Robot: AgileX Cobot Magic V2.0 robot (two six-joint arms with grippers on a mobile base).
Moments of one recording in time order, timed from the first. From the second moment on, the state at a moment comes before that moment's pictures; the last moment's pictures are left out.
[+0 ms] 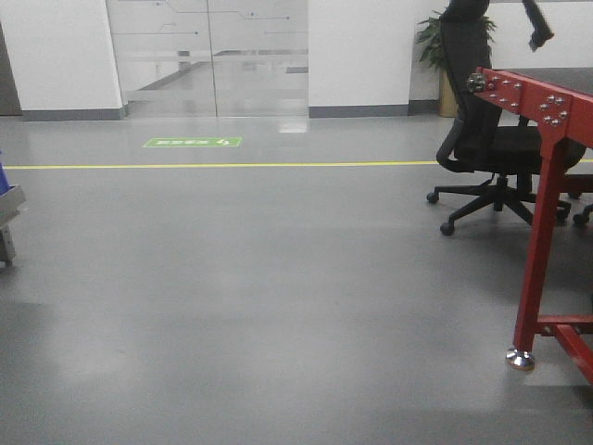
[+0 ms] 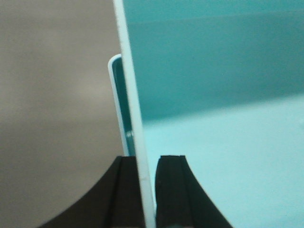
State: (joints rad) left arm -0.14 1.62 -2.08 -0.07 1.02 -0.07; right arm 0.42 1.81 -2.42 0.06 1.24 0.10
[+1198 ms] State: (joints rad) left arm -0.14 1.62 -2.08 -0.07 1.02 -0.07; right arm 0.41 1.81 -2.42 0.06 1.24 0.10
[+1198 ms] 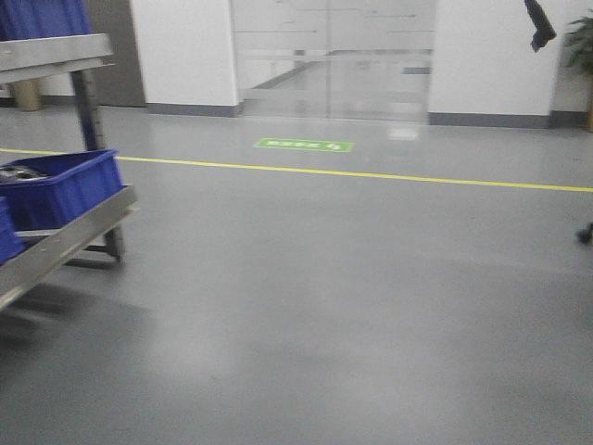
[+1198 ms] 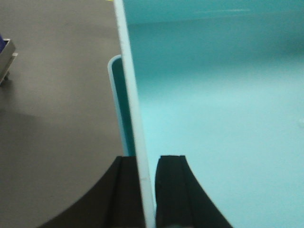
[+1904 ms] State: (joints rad) left arm -0.14 1.62 -2.08 -0.07 1.02 -0.07; right arm 0.41 1.81 -2.42 0.06 1.24 0.10
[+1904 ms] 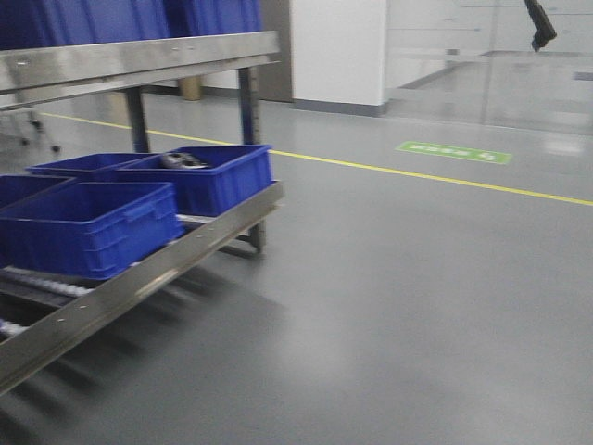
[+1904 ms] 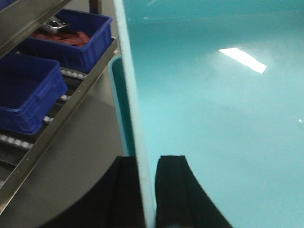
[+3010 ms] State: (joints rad) left arm -0.14 1.62 -2.08 -0.07 1.02 -0.07; right arm 0.41 1.81 -2.42 0.06 1.24 0.10
